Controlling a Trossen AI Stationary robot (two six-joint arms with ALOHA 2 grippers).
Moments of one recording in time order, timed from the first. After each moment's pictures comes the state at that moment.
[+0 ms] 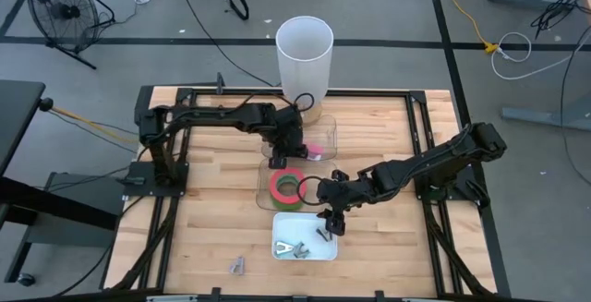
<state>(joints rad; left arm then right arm) 0.24 1.82 1.39 -0.68 0.12 0.33 0.34 1.58 1.20 -0.53 0.09 0.54</state>
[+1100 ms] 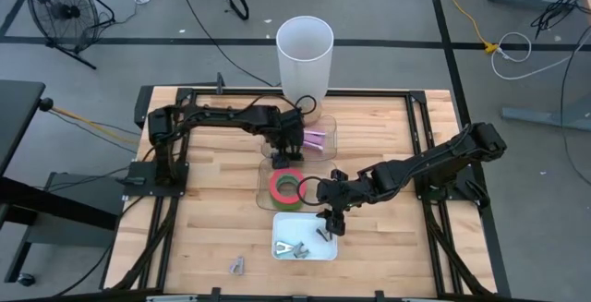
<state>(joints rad) 0.26 1.91 1.39 -0.67 0.07 0.25 0.34 1.58 1.20 -0.52 0.09 0.51</state>
